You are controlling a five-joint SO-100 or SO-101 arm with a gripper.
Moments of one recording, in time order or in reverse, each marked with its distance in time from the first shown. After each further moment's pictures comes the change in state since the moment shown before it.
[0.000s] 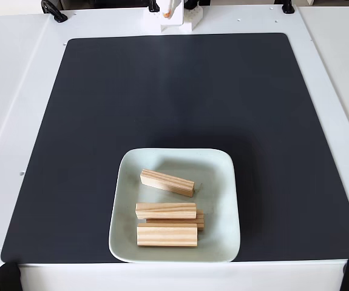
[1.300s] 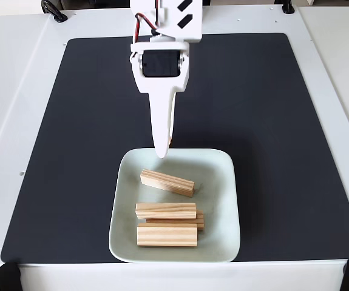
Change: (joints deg) arm -1.2 -110.6 -95.9 27.2 0.0
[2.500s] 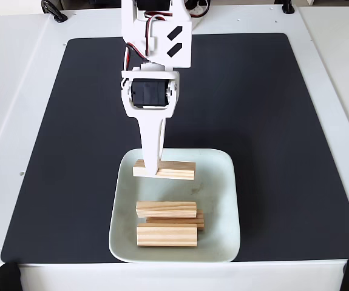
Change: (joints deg) arm 2.4 -14.1 -12.6 0.0 0.0
